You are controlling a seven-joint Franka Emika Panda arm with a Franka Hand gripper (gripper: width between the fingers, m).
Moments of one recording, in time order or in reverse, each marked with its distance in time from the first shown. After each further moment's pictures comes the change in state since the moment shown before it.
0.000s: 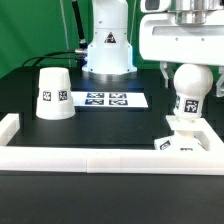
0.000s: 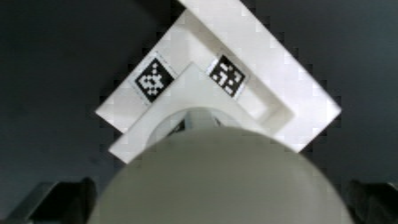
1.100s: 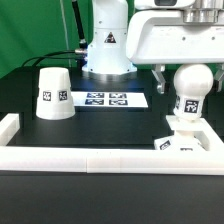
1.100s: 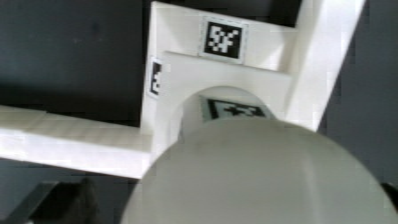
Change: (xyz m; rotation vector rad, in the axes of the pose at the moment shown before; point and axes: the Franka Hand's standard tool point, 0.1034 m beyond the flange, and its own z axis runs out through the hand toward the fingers) arm 0.010 0.008 -0.001 -0.040 0.012 -0.923
